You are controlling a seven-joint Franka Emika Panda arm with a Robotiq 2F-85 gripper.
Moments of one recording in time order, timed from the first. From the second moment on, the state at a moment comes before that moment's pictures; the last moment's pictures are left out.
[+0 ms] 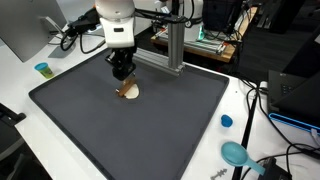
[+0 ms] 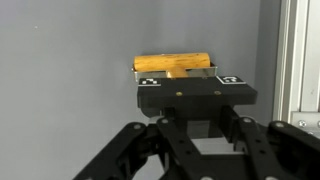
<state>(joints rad) 0.06 0.46 0.07 -1.74 -0.38 2.01 -1.28</state>
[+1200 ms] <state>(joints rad) 0.11 0.31 0.07 -1.72 -0.43 1.94 -0.84</state>
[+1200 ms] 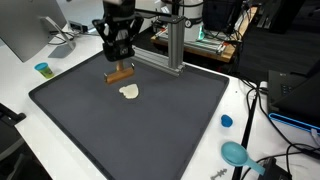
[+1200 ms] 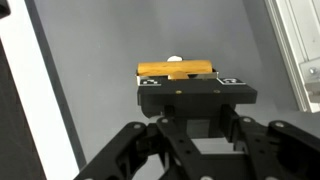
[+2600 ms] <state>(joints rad) 0.19 -0.02 0.19 -1.92 -0.22 1.88 -0.07</state>
